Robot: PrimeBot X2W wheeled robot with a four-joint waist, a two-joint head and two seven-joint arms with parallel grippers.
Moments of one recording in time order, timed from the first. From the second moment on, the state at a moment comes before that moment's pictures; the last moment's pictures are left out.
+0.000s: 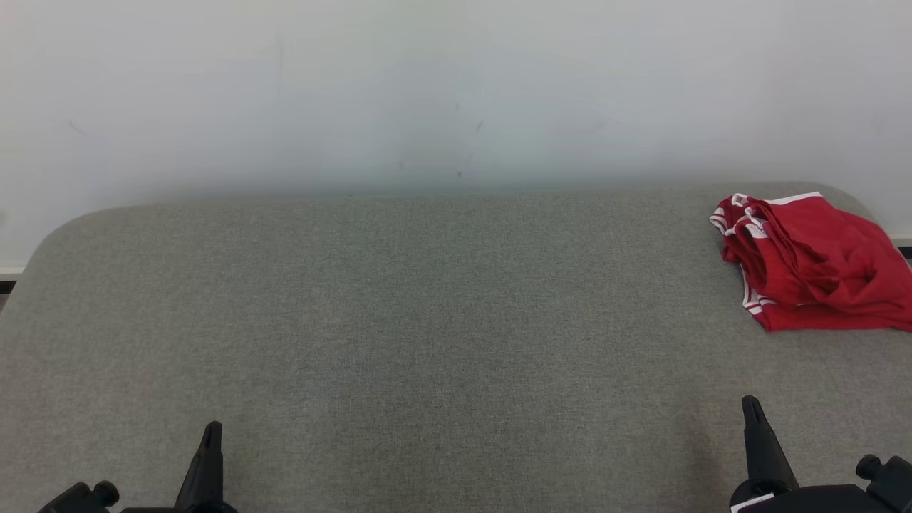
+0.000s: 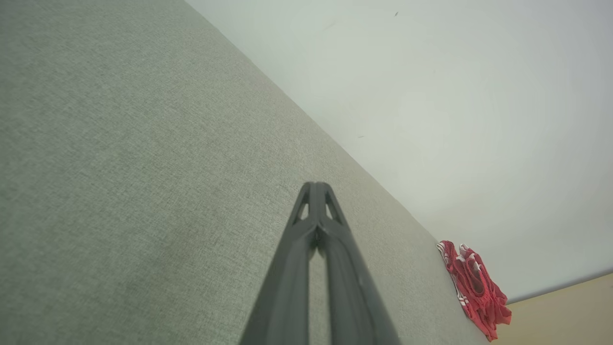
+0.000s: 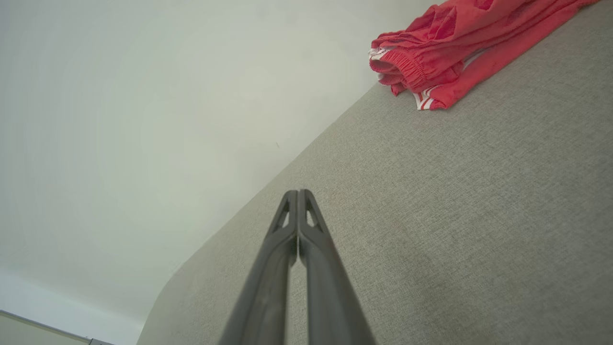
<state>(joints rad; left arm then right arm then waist) 0.00 0.09 0.04 0.17 -0.87 -0.07 -0.03 0.04 -0.06 -0.04 0.14 0.84 0.13 -0.05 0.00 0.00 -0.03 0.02</state>
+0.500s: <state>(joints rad) -0.02 0.08 0.06 0.18 -1.03 -0.08 0.00 0.01 -0.06 -0.05 0.17 1.01 0.13 -0.02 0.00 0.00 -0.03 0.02</state>
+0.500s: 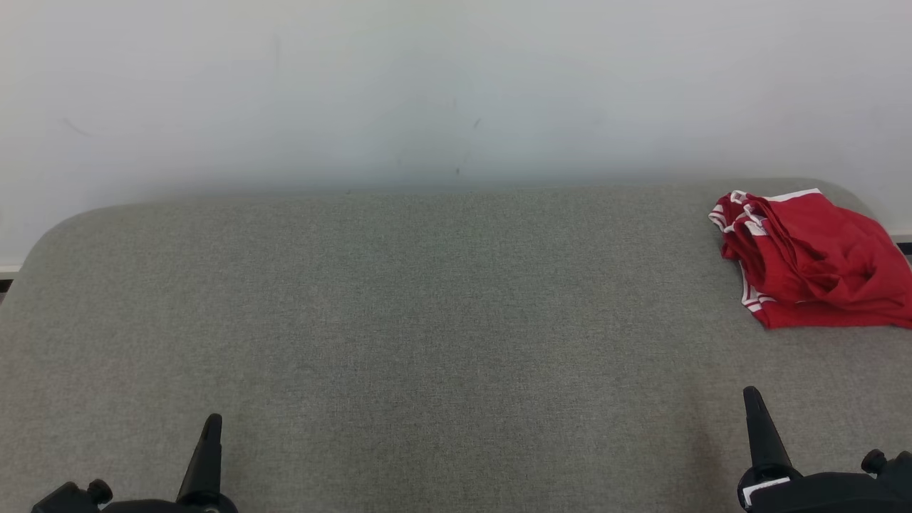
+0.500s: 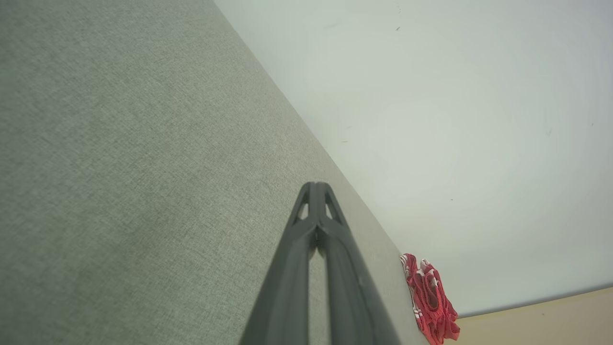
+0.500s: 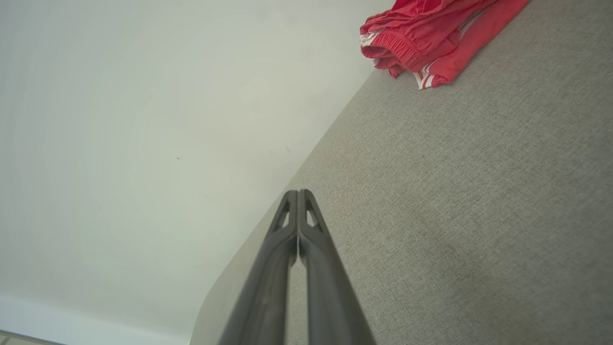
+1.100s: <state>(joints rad) -0.05 0.07 0.08 0.20 -1.21 -0.10 0.04 -0.03 -0.06 -0.06 0.19 1.21 0.13 0.02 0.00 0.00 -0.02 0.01</state>
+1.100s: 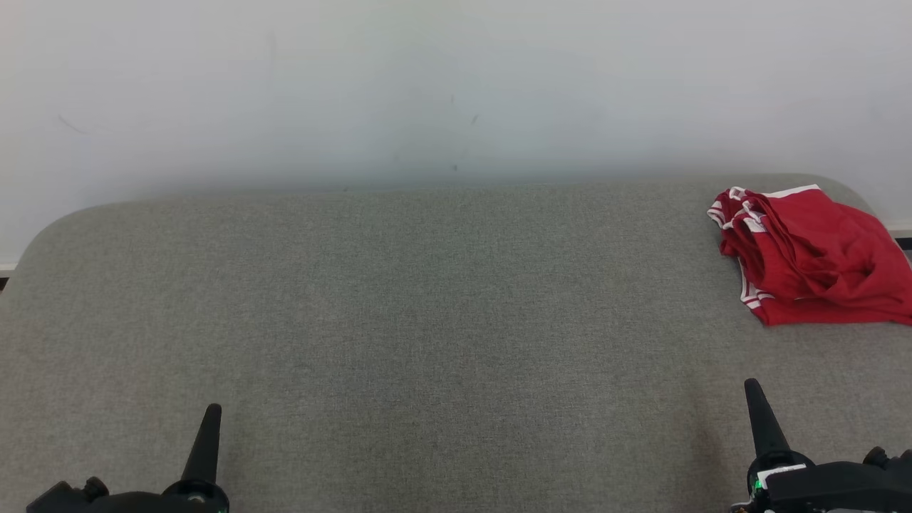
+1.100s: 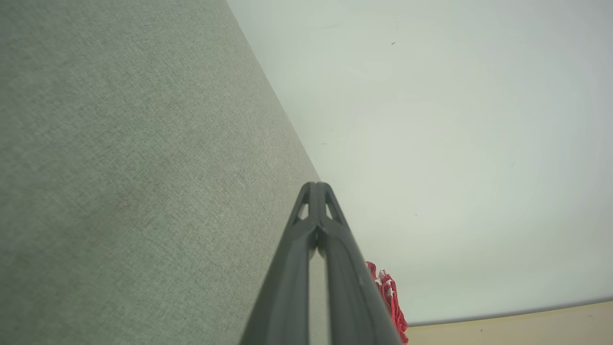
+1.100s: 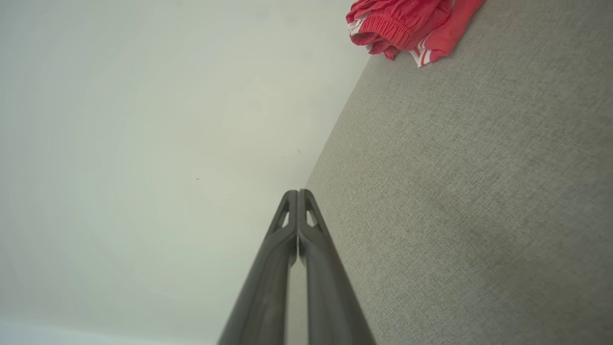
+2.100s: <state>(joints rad) -0.08 0.06 0.10 0.23 -1.45 -0.12 0.08 -0.08 -0.06 -0.09 0.22 1.46 0.13 0.07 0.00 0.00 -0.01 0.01</state>
